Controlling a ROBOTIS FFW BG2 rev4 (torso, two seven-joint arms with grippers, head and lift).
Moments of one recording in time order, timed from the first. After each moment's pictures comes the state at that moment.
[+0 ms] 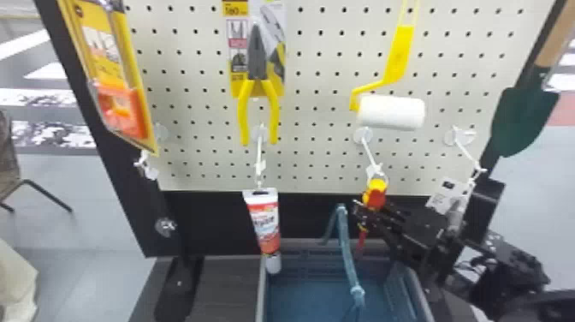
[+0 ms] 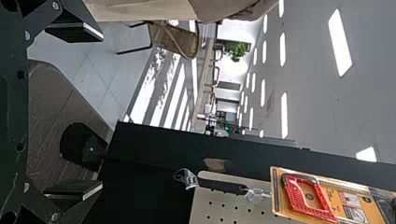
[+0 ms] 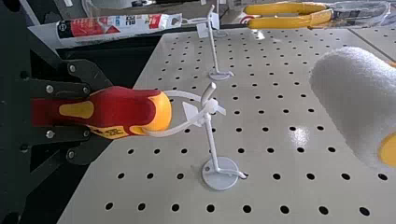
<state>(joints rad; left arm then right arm) 0.90 0.12 -0.32 -1.83 -0.13 -0.74 0.87 0.04 -0.20 0.02 -1.86 -0.22 0.23 0.77</state>
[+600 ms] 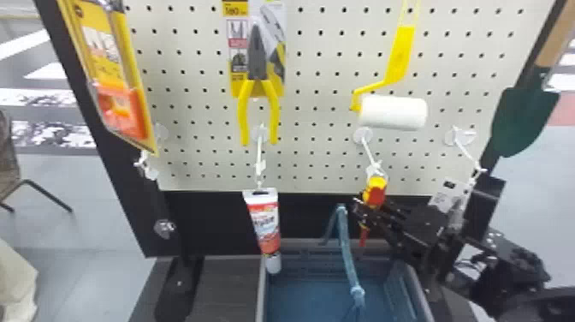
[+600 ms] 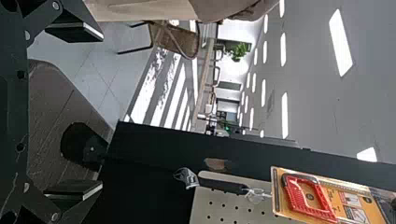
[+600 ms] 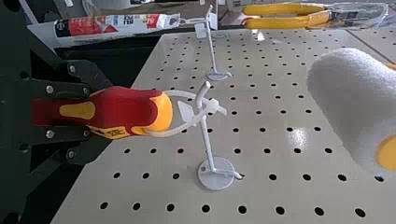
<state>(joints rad) 0.90 0.12 -0.33 -1.83 -0.13 -0.74 0.87 0.04 -0.20 0.02 -1.86 -0.22 0.24 0.78</state>
